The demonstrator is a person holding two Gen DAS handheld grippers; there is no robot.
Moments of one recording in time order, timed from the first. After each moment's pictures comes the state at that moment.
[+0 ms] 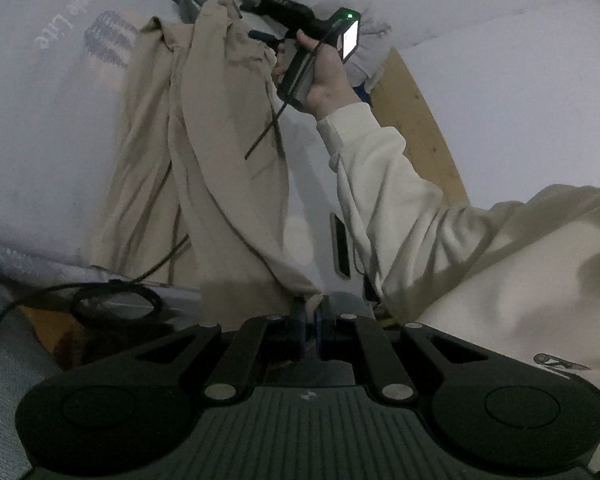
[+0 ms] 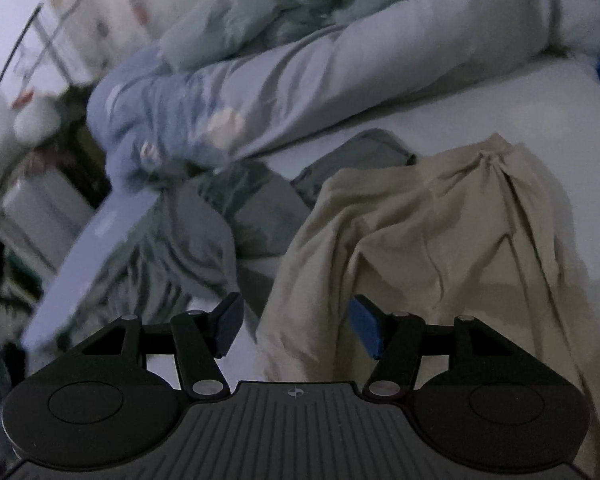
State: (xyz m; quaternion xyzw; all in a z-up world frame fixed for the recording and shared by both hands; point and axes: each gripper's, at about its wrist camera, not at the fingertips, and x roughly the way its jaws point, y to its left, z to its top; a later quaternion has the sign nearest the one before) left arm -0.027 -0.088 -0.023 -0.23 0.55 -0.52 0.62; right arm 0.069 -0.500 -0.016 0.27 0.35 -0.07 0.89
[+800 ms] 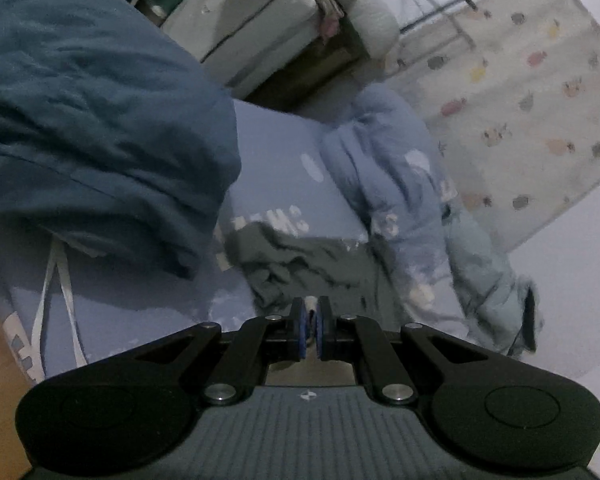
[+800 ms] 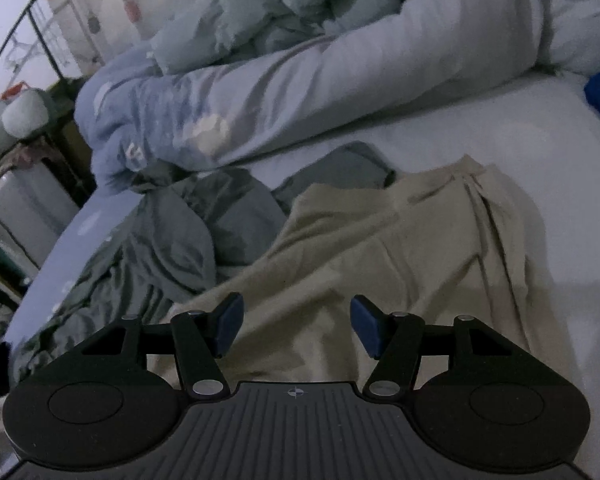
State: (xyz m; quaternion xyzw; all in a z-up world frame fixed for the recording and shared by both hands) left arm 0.155 0.137 0.017 -0.38 0.33 -0.11 0.85; right arm 0.070 -0.502 0.002 0.25 0.35 -0.10 0.90
